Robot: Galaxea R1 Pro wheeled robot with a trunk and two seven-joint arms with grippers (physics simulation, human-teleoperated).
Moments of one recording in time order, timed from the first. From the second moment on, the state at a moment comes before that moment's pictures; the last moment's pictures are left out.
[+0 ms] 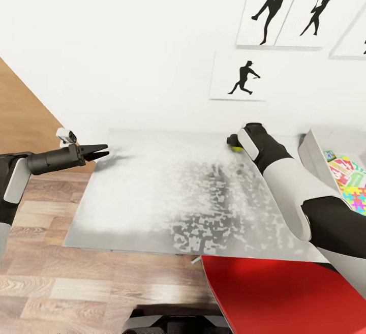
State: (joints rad) left arm -0.98 0.45 0.07 -1.11 0.54 1.04 -1.16; right arm -1.43 0.02 0.20 -0.50 -0.35 0.70 -0.41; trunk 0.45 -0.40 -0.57
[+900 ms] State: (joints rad) left arm -0.98 0.45 0.07 -1.11 0.54 1.04 -1.16; right arm -1.45 0.01 0.20 -0.52 -0.35 0.70 -0.40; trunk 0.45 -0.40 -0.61
